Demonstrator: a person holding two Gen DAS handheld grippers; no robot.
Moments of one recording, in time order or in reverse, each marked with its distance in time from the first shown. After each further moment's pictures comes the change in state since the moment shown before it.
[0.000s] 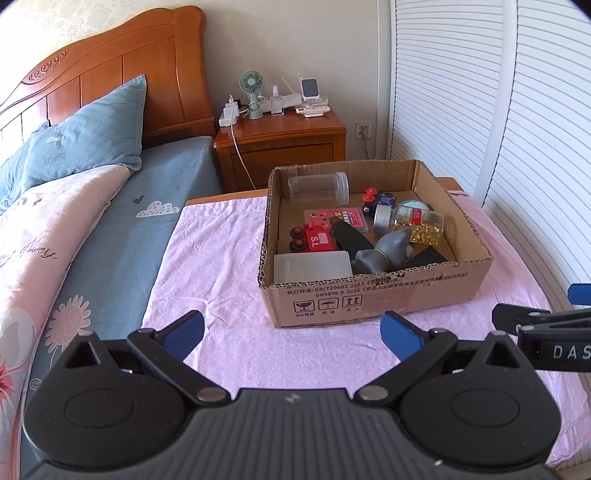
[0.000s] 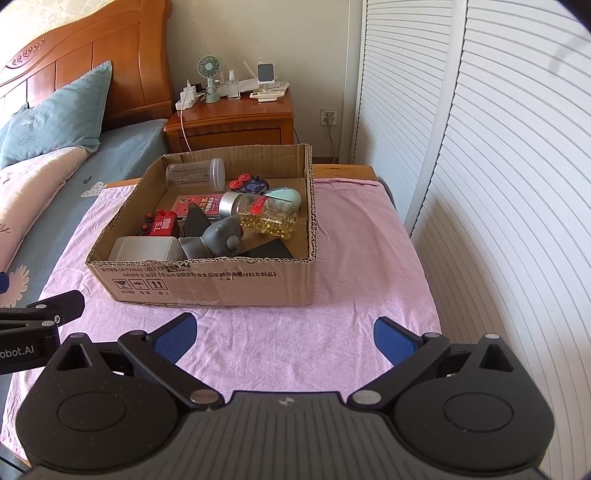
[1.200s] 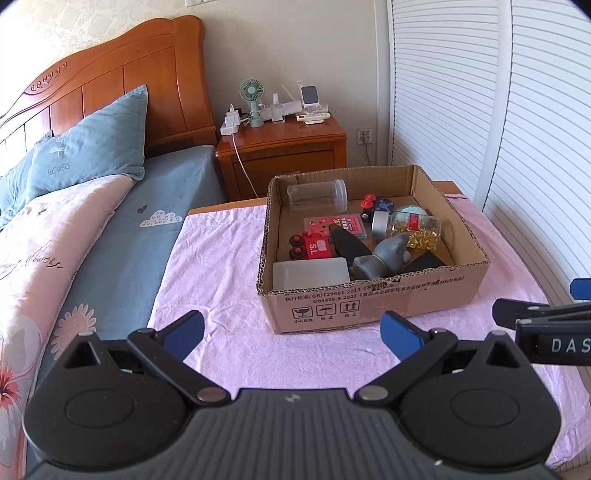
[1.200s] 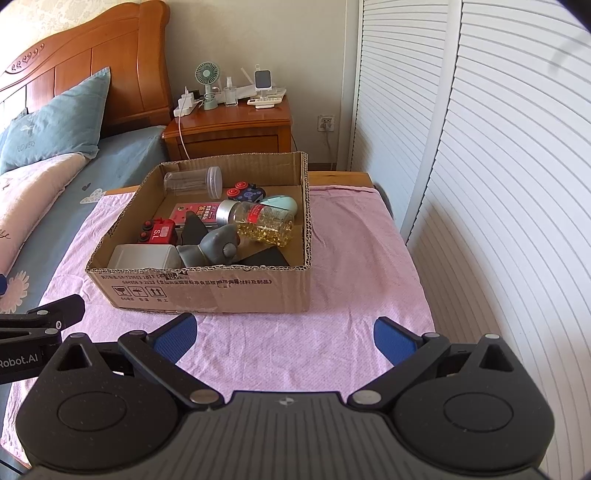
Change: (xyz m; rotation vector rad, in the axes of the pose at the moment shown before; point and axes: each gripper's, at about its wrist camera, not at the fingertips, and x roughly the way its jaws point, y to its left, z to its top) left arm -0.006 -0.006 0.001 0.015 -0.023 0.018; right arm -0.004 -0.004 0.001 0.007 -0.018 -0.006
